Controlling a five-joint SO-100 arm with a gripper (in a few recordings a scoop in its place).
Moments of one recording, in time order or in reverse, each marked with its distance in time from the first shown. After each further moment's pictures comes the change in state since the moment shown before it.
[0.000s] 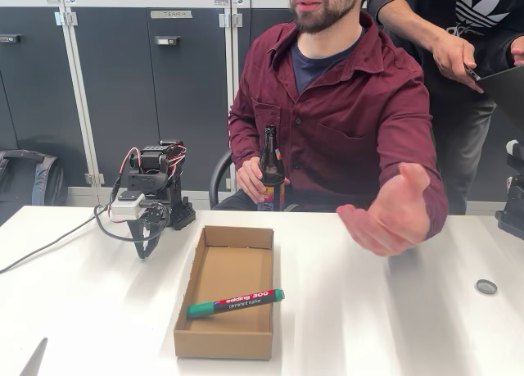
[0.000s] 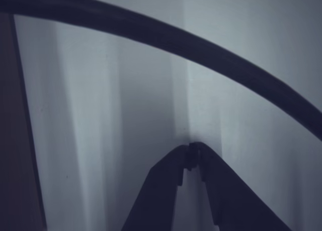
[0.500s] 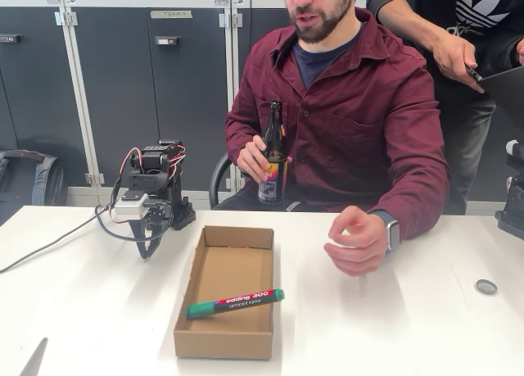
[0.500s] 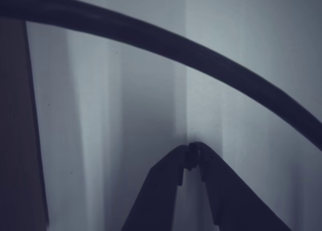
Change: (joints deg) arm -1.8 0.0 0.0 -0.1 -0.5
